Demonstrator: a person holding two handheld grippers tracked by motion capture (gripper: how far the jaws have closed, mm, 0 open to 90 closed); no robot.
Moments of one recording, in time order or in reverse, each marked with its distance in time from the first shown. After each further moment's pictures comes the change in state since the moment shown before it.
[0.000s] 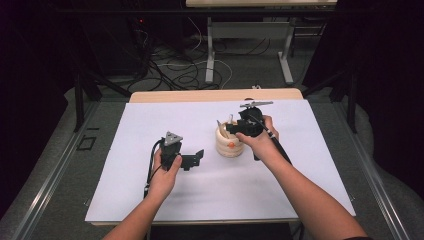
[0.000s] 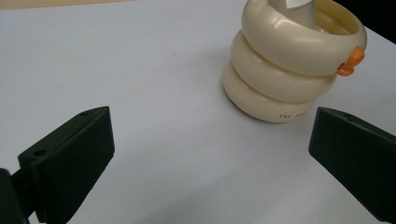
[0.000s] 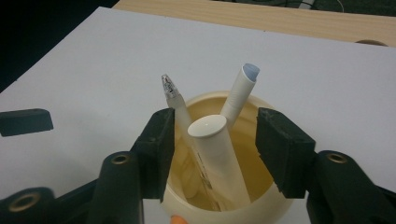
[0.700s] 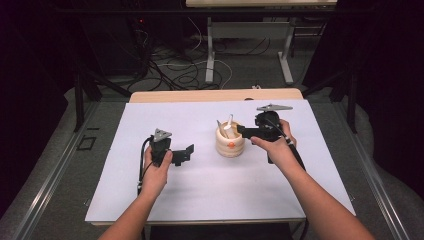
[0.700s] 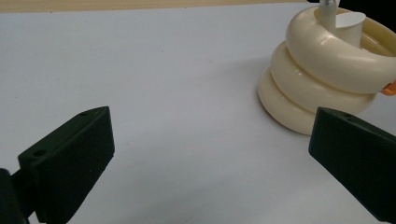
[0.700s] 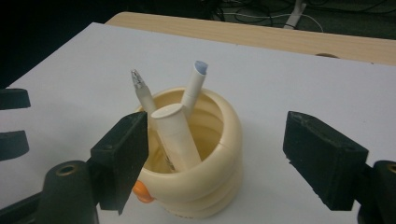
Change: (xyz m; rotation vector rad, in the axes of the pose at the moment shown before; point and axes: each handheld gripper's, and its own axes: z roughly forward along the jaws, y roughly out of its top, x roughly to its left) left arm 0.026 0.002 -0.009 -0.015 0.056 -0.064; right arm -0.027 -0.016 -0.034 -0.080 -0.029 -0.003
